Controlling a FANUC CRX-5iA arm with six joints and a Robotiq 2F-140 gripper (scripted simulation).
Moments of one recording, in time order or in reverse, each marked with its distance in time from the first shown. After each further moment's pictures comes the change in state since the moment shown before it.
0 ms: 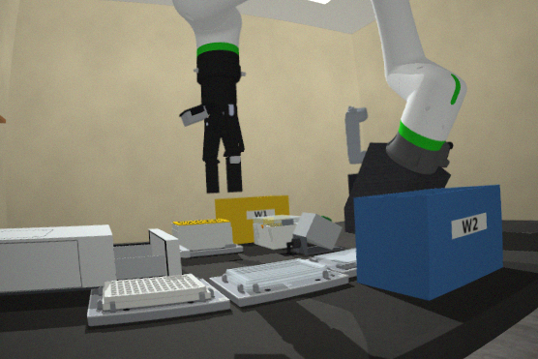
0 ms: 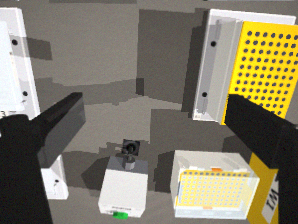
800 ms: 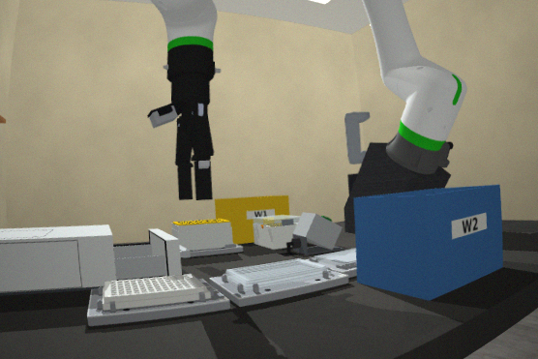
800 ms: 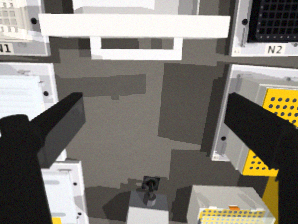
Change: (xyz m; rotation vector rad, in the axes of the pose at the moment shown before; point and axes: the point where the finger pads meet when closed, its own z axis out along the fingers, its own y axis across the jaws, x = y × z) arm 0.072 -0.037 0.011 0.000 0.000 0.000
